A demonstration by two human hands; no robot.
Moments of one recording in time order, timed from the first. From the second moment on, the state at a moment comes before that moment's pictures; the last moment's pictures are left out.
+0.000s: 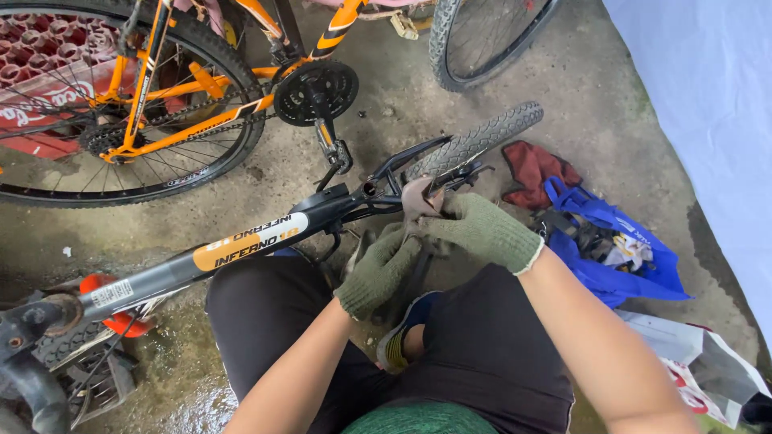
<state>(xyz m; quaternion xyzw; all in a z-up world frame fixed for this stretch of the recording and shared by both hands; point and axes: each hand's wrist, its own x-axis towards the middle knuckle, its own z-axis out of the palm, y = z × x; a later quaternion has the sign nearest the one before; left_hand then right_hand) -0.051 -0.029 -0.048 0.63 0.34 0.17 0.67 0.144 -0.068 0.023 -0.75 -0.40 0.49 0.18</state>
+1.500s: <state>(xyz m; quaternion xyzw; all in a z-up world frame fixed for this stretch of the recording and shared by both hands) -0.038 -0.058 -0.167 0.74 0.39 0.19 0.51 0.098 -0.079 -0.030 -0.70 -0.07 0.44 0.55</state>
